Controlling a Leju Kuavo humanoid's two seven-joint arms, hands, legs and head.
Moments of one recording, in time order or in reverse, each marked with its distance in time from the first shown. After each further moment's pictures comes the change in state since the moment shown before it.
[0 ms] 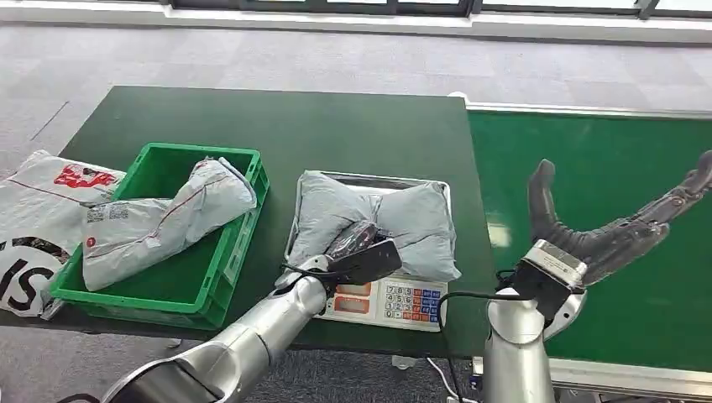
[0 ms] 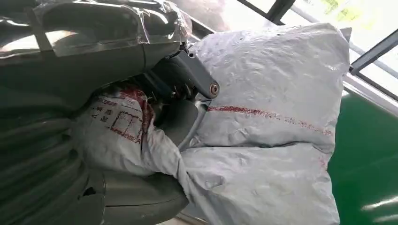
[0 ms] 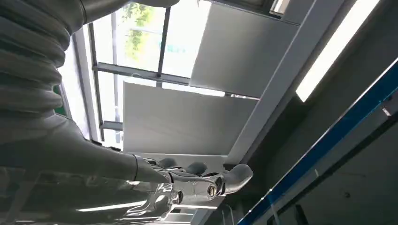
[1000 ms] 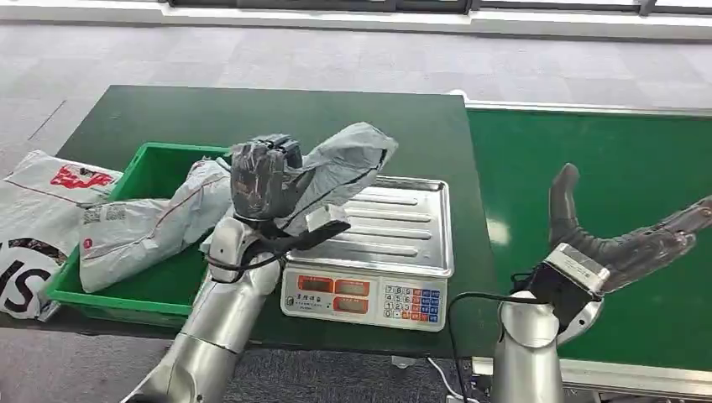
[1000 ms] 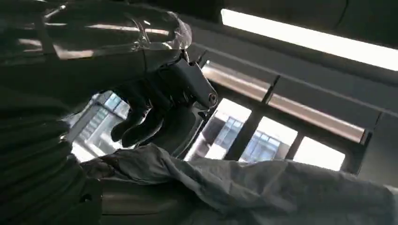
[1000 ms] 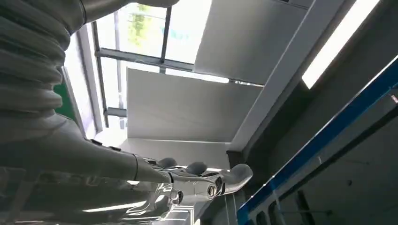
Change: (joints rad) left arm 0.193 0.077 0.288 -0.731 -0.573 0.652 -0.045; right arm 0.014 0.000 -0.050 -0.035 0.002 -0.001 0.000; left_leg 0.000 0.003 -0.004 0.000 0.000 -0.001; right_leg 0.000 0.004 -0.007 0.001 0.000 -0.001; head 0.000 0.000
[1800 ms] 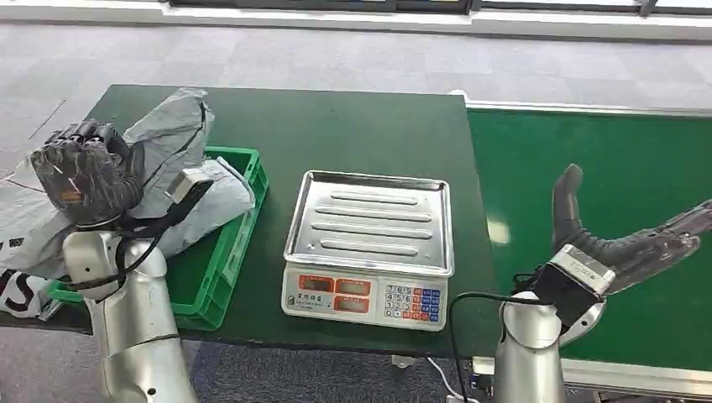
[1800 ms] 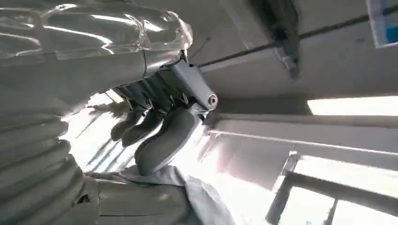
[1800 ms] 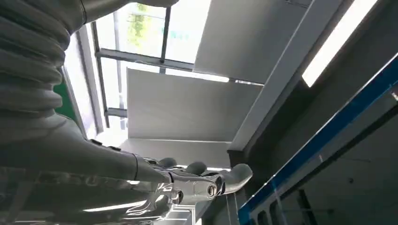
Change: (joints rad) left arm -0.019 -0.043 0.647 -0.329 -0.303 -0.001 -0.074; right arm 0.004 0.000 -0.003 -0.006 -0.012 0.000 0.000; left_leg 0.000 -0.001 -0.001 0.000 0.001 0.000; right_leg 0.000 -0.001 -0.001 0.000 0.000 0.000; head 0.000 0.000
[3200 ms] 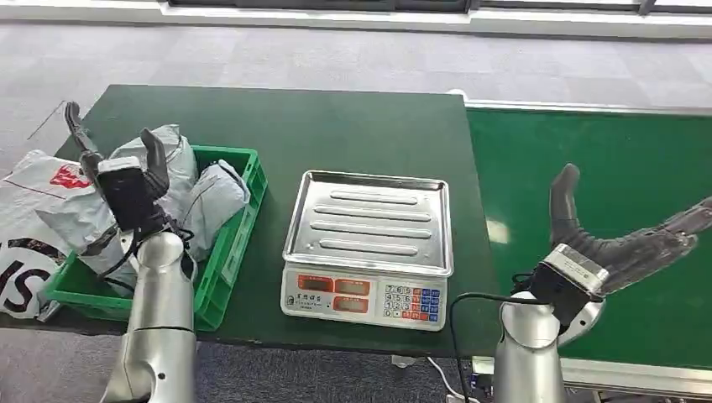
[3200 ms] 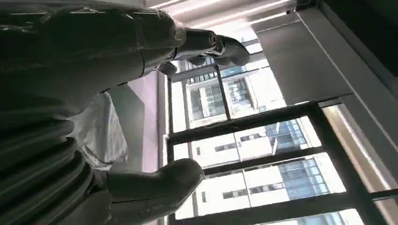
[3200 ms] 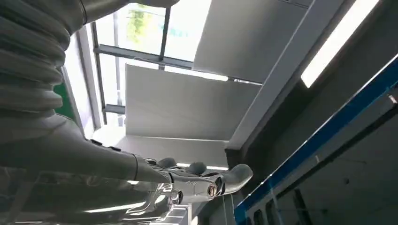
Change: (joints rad) left arm 0.012 0.075 -0.250 0.212 1.097 -0.186 -0.082; right arm -0.001 0.000 -0.001 0.003 0.024 0.000 0.000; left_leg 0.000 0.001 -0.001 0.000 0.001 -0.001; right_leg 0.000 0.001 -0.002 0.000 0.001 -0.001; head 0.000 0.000
